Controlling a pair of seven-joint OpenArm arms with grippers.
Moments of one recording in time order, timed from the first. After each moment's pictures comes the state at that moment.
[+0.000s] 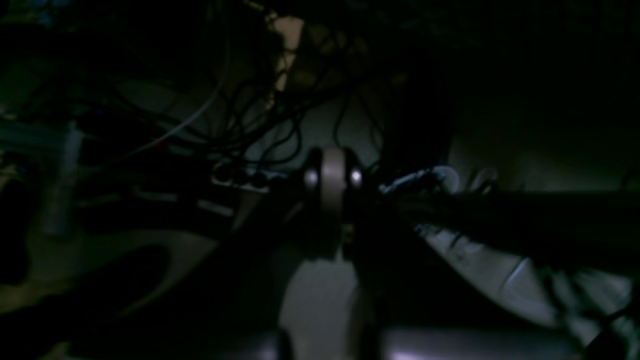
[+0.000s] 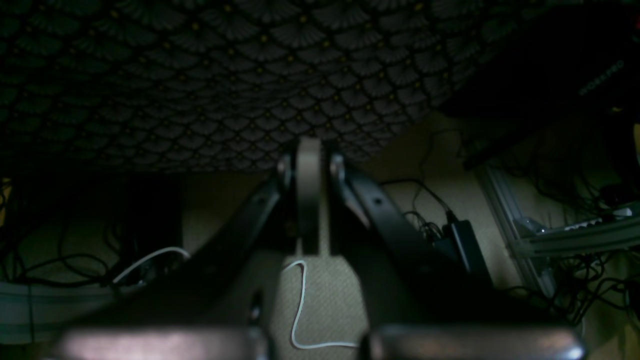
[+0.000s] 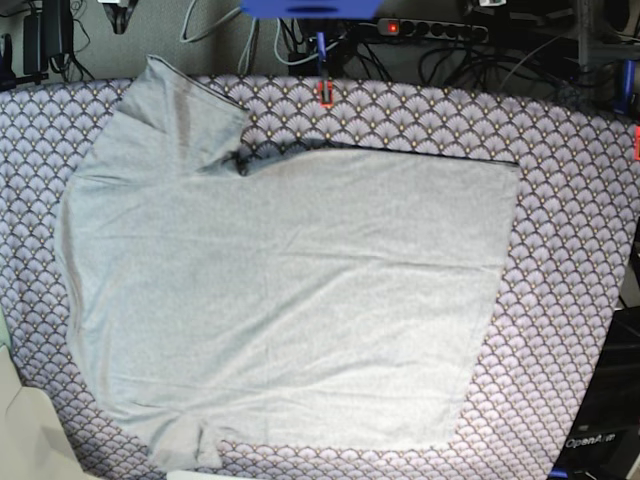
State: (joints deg) left arm 17.0 -9.6 76.4 1.5 -86.8 -18.2 -61.2; right arm -37.9 10.0 6.2 41.9 12.4 0.0 55.7
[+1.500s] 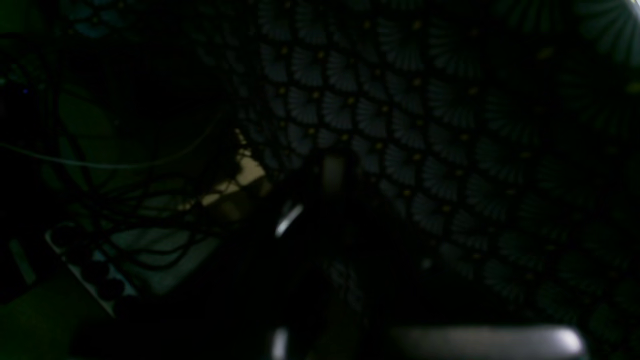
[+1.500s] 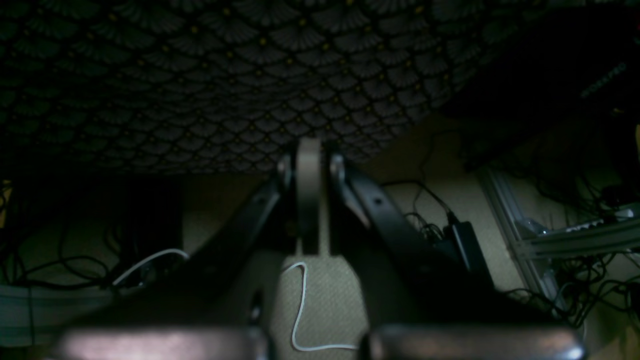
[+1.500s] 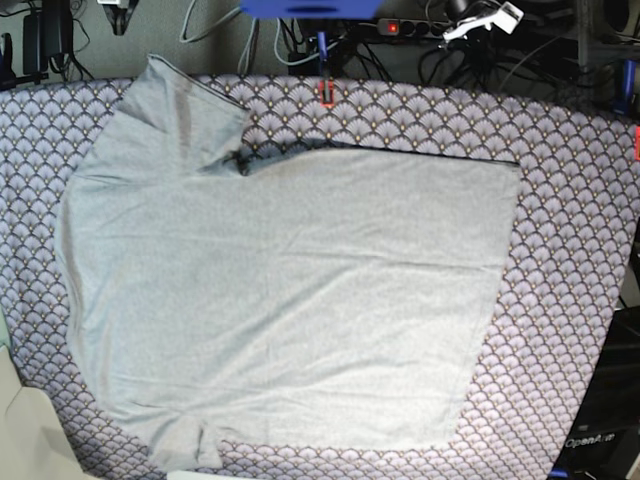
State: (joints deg) left arm 8.6 -3.6 45.3 1.5 -86.6 -39.4 -69.5; right arm -37.7 10.0 6.1 41.9 12.4 0.0 55.7
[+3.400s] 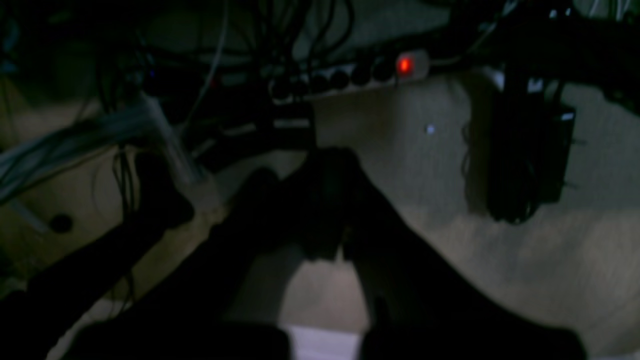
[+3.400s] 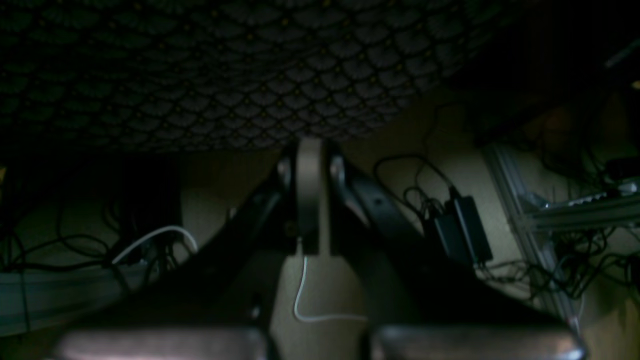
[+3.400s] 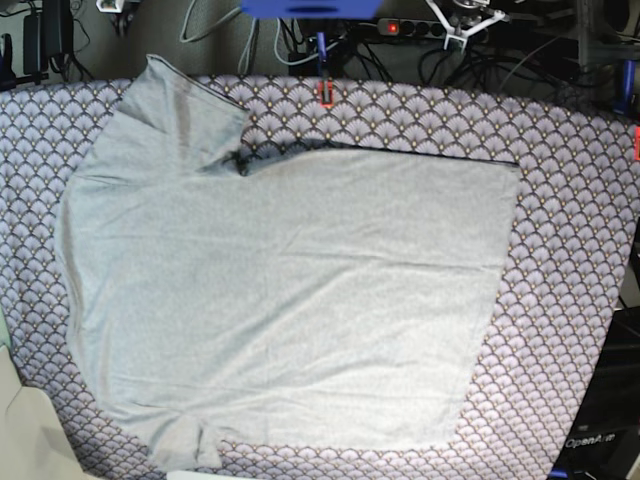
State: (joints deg) left arm 4.4 -8.5 45.2 1.5 -34.3 6.3 -15.5; right arm -35.4 10.1 6.4 40.5 12.4 0.0 48.3
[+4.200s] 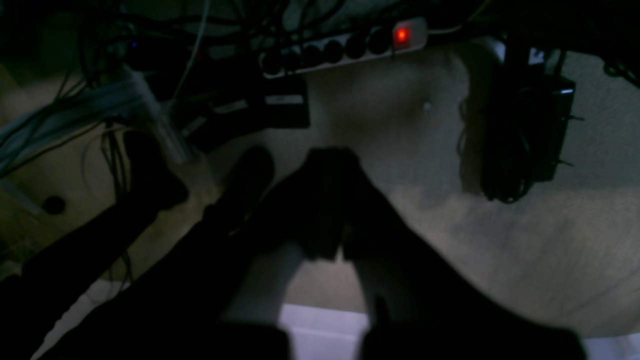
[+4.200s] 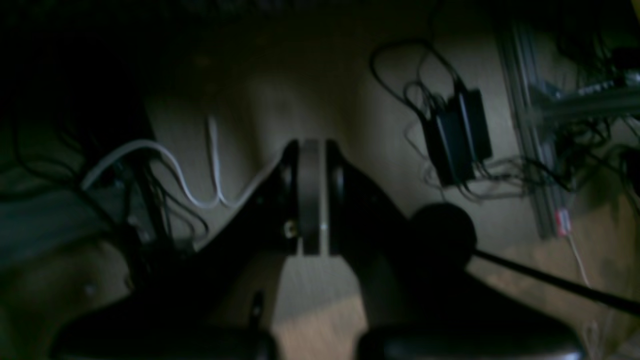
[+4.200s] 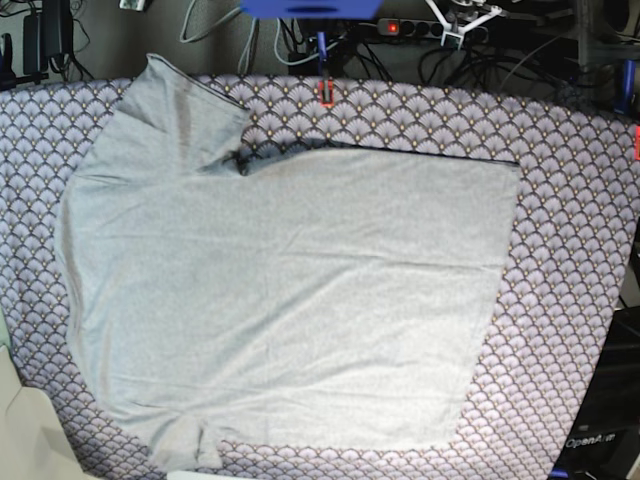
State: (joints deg) left arm 4.4 -7.9 45.2 1.5 -34.4 6.3 -13.0; right arm -14.3 8.6 6.1 1.2 12.2 0.0 51.2
